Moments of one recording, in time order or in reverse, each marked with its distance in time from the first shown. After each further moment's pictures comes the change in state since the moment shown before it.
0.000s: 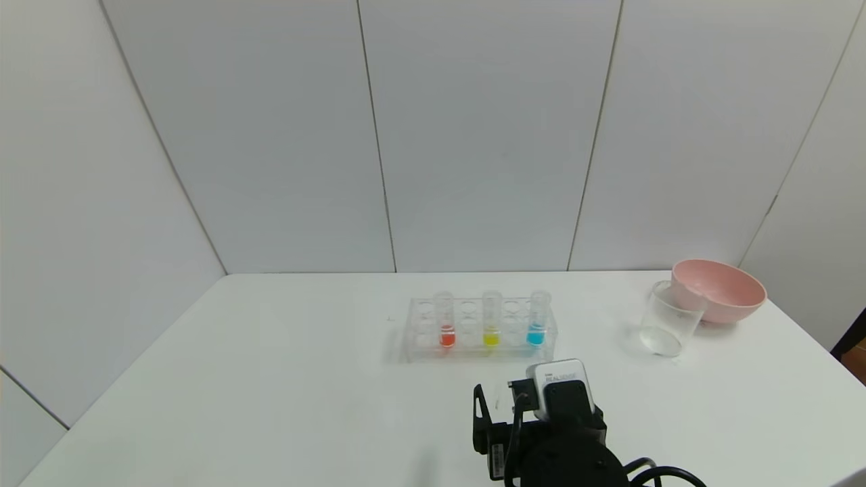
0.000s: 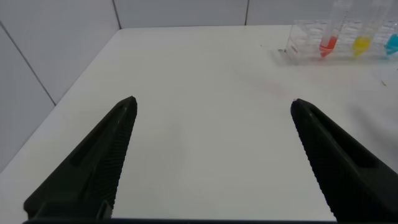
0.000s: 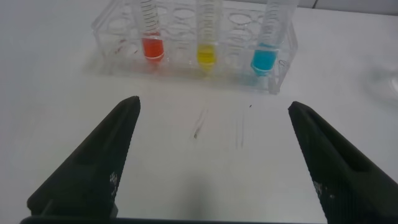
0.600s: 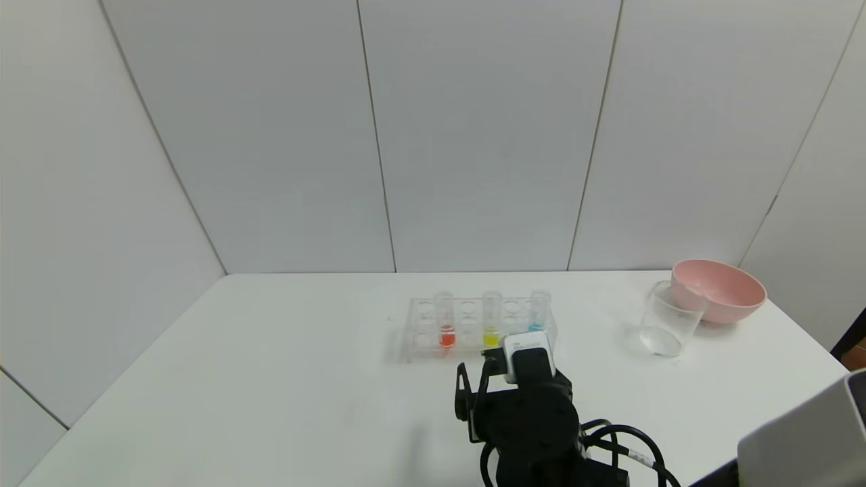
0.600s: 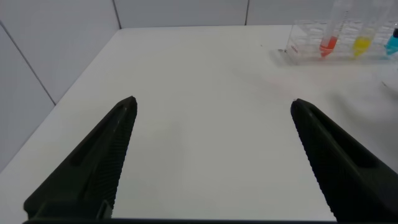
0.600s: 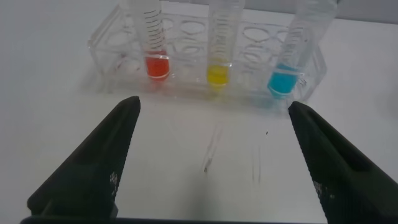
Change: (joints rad) left arm 0.000 0.000 0.000 0.000 0.000 0.000; right arm -0.085 0.094 -0.146 0.009 0.088 -0.057
